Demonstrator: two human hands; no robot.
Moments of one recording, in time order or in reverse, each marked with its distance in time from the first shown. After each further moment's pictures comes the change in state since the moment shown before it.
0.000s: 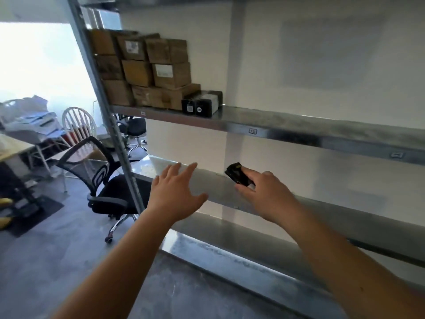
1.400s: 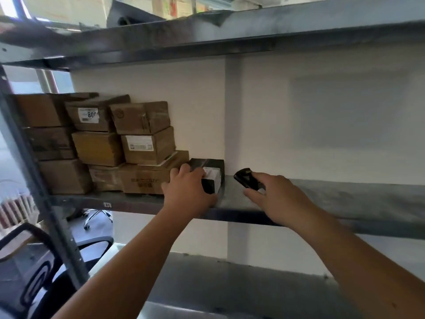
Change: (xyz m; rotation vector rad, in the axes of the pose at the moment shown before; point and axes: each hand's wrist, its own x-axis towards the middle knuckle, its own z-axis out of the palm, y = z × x) left_hand 0.359 -0.012 -0.038 -0.001 0.126 0.186; right_hand 0.287 -0.026 -0.044 -0.066 0.251 0.122
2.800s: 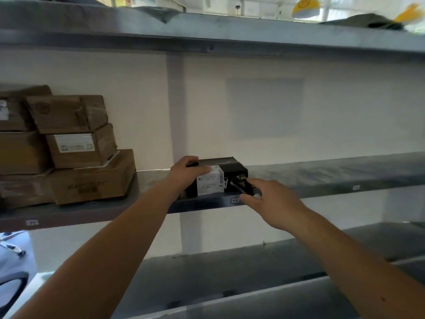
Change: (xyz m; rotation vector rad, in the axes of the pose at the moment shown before) left_hand 0.052 0.054 0.056 -1.114 -0.412 0.043; right_hand -0.097 0.028 -0.027 -0.084 0.099 0.273
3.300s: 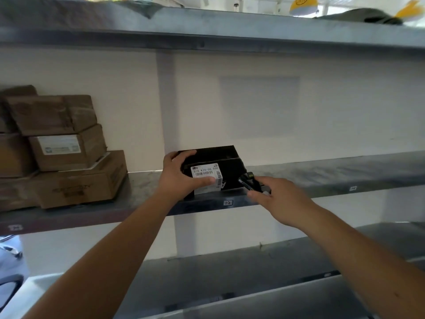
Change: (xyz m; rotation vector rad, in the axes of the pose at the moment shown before) left_hand -0.008 -0.010 0.015 0.254 0.143 0.345; right_hand 0.008 0.038 -0.023 0.037 0.002 0.022
